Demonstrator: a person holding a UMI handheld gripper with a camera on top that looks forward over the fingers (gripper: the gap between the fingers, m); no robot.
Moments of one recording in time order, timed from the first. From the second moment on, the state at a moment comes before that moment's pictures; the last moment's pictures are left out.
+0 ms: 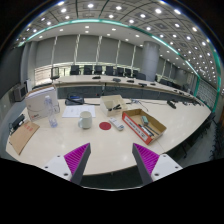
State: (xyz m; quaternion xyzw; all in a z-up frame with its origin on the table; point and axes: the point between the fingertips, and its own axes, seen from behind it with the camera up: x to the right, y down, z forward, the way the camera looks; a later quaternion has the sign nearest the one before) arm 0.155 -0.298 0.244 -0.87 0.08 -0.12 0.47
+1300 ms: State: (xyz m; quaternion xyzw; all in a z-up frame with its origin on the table) arm -0.175 0.126 0.085 -0.82 0.02 -0.04 0.57
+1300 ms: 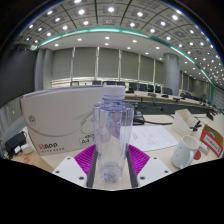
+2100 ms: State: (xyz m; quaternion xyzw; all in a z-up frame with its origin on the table) arm -0.107 0.129 0.204 -0.61 0.42 0.49 0.46
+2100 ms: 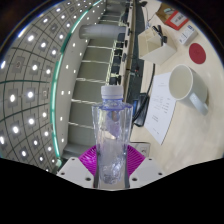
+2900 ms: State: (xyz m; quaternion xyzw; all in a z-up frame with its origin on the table) arm -0.037 0.126 0.235 -0.56 0.44 0.59 0.38
